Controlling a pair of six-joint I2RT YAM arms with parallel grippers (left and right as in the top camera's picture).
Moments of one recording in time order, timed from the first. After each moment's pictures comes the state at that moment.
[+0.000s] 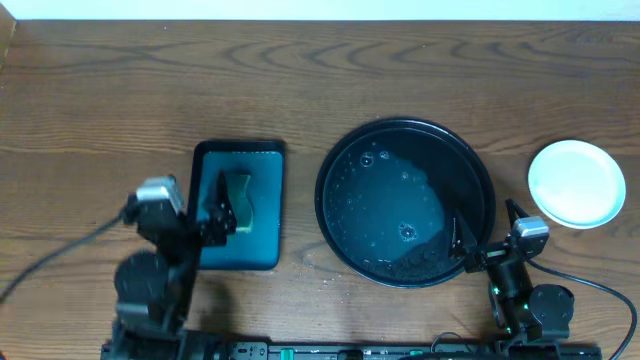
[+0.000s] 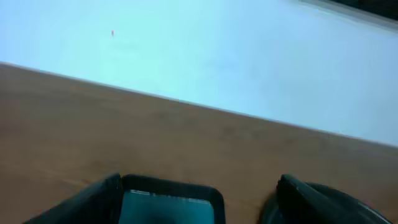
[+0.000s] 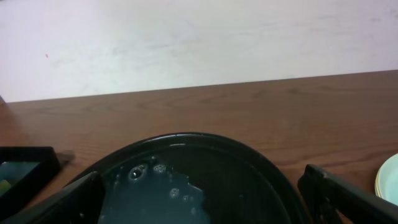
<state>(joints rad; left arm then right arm) -0.11 0.33 0.46 -0.25 -0.04 -0.27 0.02 0.01 0.01 -0.05 -0.21 0.17</state>
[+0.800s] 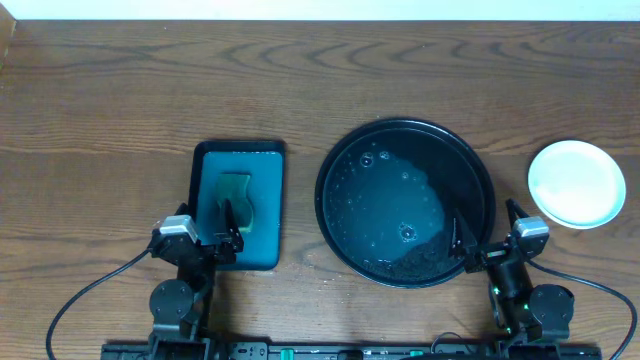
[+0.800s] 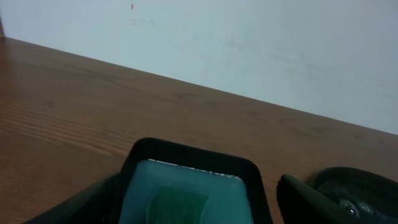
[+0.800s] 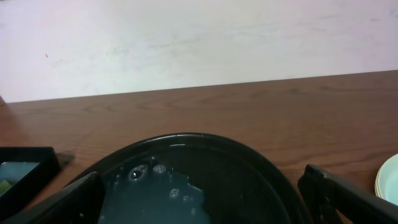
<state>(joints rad) -0.07 0.01 0.01 -0.08 -0.06 -0.27 0.02 0.01 0.01 -0.05 -0.21 0.17</state>
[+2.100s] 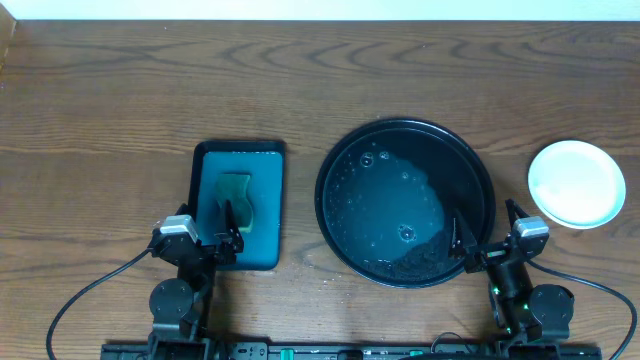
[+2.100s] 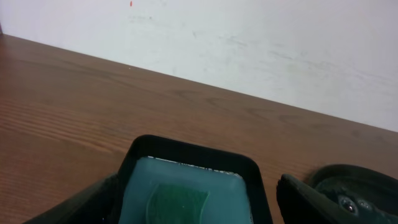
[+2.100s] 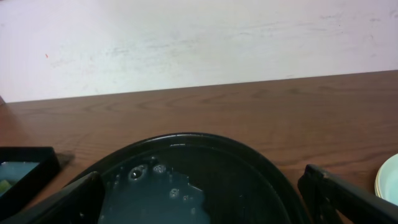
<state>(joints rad) -0.07 0.01 0.01 -0.11 -0.05 -0.27 0.02 0.01 0.01 -0.05 -0.21 0.17</state>
